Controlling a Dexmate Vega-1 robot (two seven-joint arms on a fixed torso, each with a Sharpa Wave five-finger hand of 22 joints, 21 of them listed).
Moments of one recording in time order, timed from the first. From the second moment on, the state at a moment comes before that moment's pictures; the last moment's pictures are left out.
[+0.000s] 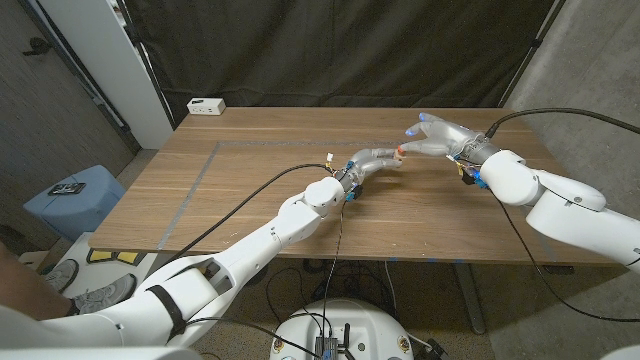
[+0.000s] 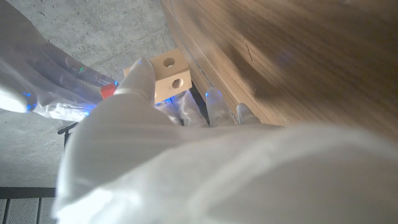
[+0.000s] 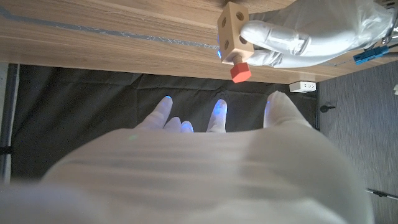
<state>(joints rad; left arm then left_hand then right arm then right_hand) 0.59 0.18 0.78 -1.19 -0.27 -0.10 0.03 1.03 0.03 0.31 -0.16 0.17 0.83 -0.22 0.20 0.19 0.82 -0.22 0.21 0.43 0.40 -0.05 0.21 0.19 0.06 0.15 0.20 0.18 -1.06 -1.15 -0.32 -2.23 -0.13 -0.43 -0.07 0.63 -0.06 0.32 -0.10 0.27 0.32 -0.09 0.45 0.20 -0.09 0.07 0.19 0.19 -0.07 0.09 0.19 0.20 0.21 0.08 0.18 0.16</state>
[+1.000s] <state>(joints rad) 0.58 0.19 0.79 -1.20 -0.28 -0.06 0.01 1.02 0.03 0.31 -0.15 0.17 0.83 -0.21 0.20 0.19 0.82 -0.22 0.21 0.43 0.40 -0.05 0.21 0.19 0.06 0.15 0.20 0.18 -0.88 -1.20 -0.43 -2.26 -0.22 -0.54 0.14 0.72 -0.07 0.36 -0.16 0.25 0.30 -0.12 0.42 0.20 -0.14 0.07 0.18 0.19 -0.11 0.10 0.19 0.20 0.18 0.09 0.18 0.16</state>
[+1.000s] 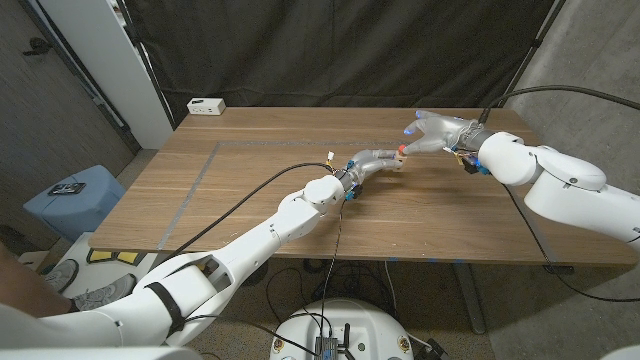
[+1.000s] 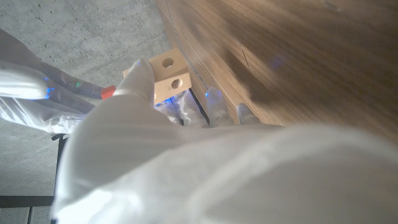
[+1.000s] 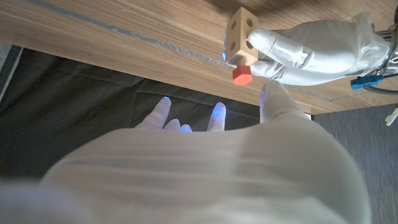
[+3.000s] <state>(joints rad) 0.59 0.19 0.80 -1.21 -0.28 -0.05 0.01 0.98 0.04 0.29 -0.14 0.18 0.81 -0.20 0.20 0.19 0.82 -0.22 0.21 0.44 0.40 -0.04 0.21 0.19 0.05 0.15 0.20 0.18 -0.64 -1.12 -0.60 -2.23 -0.52 -0.56 0.57 0.86 -0.05 0.43 -0.19 0.22 0.38 -0.14 0.45 0.22 -0.16 0.06 0.19 0.19 -0.13 0.11 0.19 0.20 0.17 0.11 0.18 0.16</state>
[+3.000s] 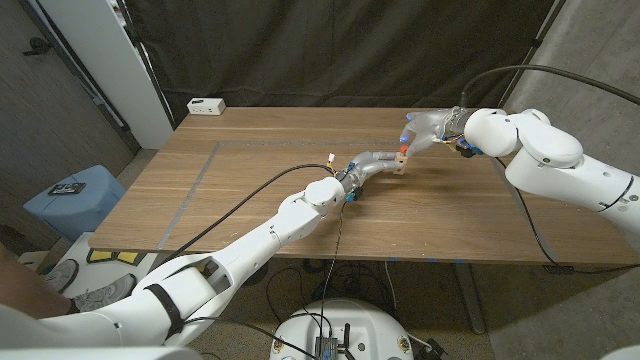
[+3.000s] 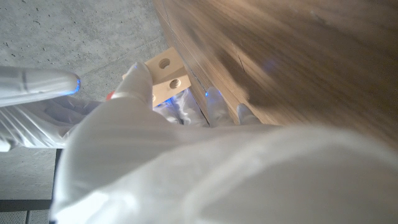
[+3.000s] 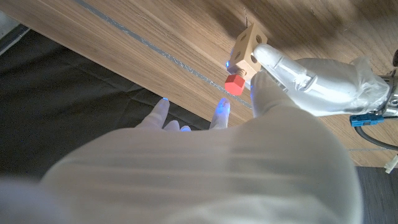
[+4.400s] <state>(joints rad) 0.57 0.19 0.81 -1.18 -0.23 -0.10 0.03 0.93 0.04 0.27 -0.12 0.18 0.81 -0.21 0.19 0.19 0.82 -0.22 0.21 0.44 0.41 -0.05 0.21 0.19 0.05 0.16 0.20 0.18 -0.61 -1.08 -0.57 -2.19 -0.56 -0.52 0.64 0.91 -0.06 0.45 -0.18 0.21 0.38 -0.15 0.46 0.23 -0.17 0.05 0.19 0.19 -0.13 0.09 0.19 0.19 0.17 0.10 0.19 0.16</state>
